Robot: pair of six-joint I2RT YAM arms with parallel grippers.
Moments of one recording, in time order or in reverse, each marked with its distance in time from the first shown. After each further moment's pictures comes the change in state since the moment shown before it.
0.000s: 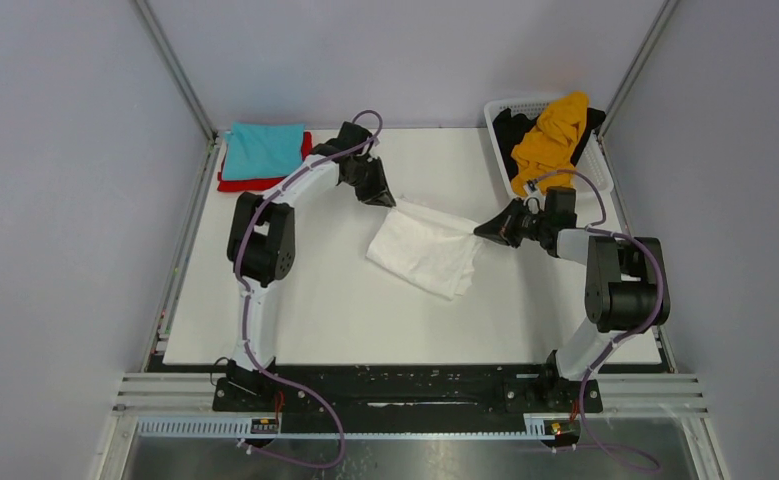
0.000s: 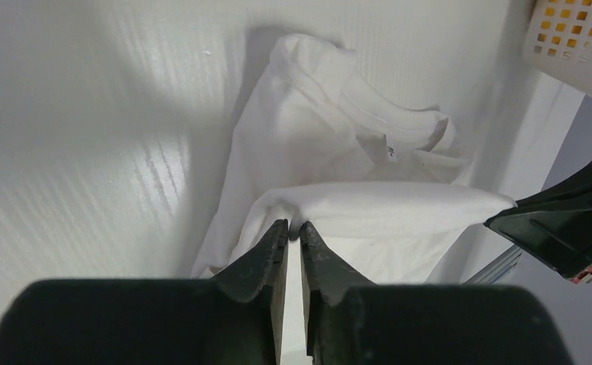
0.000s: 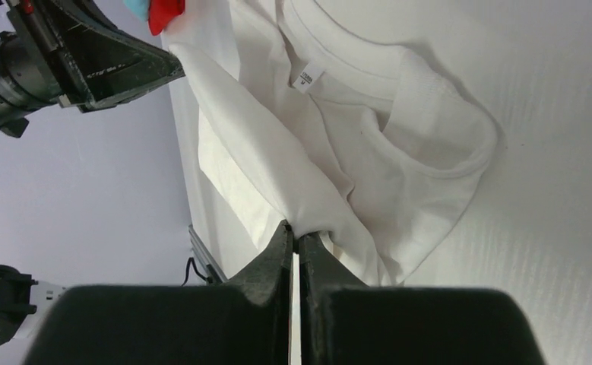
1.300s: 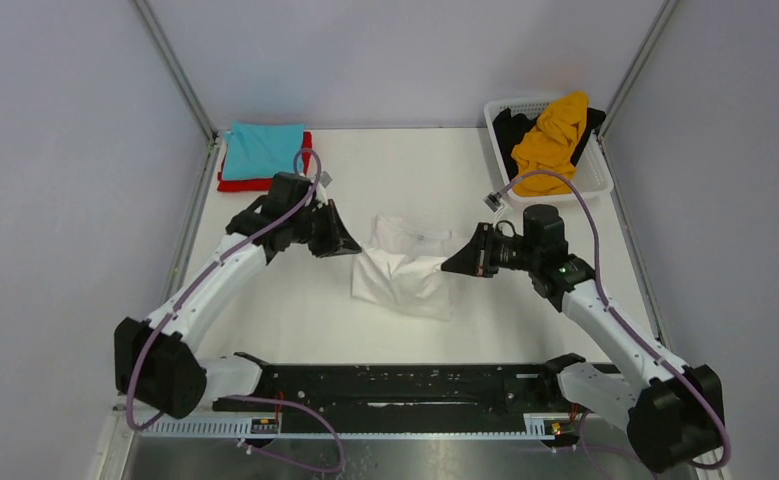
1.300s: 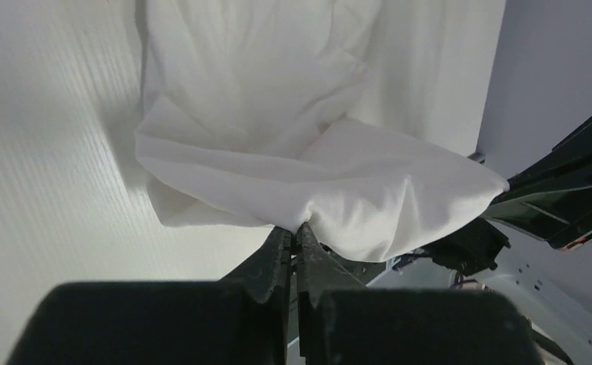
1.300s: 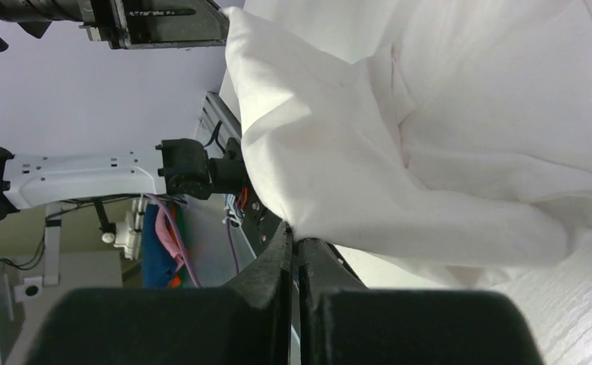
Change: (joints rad) left arm -0.021 -0.971 -0.793 0.005 0.032 -0.069; right arm 0.406 -0.703 -0.115 -0.337 0.052 -0.063
